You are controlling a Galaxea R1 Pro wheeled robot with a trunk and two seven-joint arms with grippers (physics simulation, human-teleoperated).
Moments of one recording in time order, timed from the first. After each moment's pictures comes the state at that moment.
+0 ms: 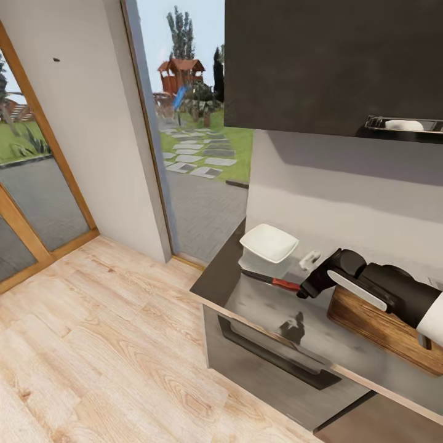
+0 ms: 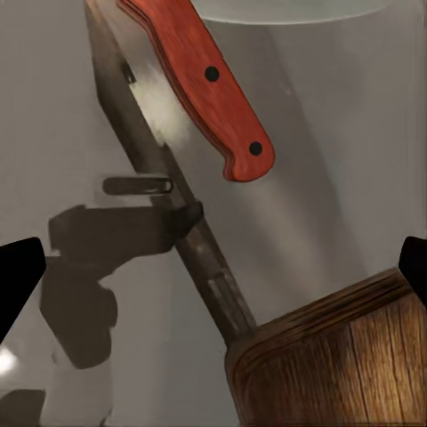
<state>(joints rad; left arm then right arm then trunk) 0.00 -0.11 0.00 -0.03 0.03 -0.16 0.00 -1.16 -0.59 1.12 -1.21 -0.68 1.04 0.09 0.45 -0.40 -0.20</state>
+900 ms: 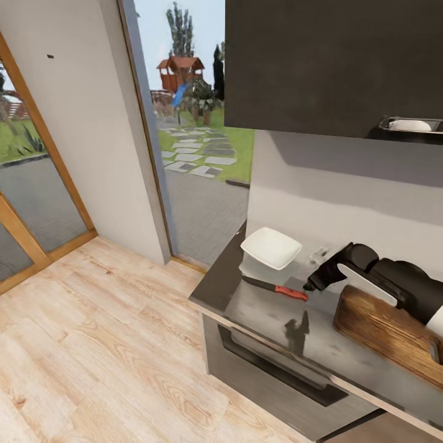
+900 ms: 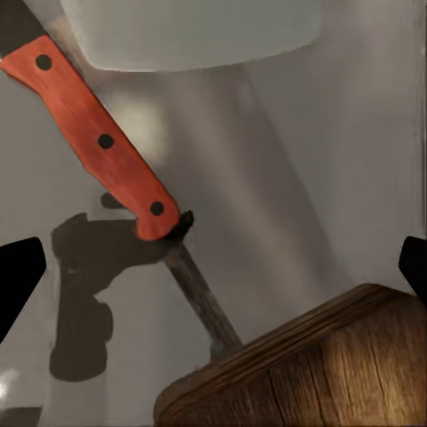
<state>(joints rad) 0.00 -0.11 0.00 -0.04 0.03 -0.16 0.00 -1.16 -0.63 1.05 -1.21 -0.65 1.04 0.11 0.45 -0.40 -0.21</state>
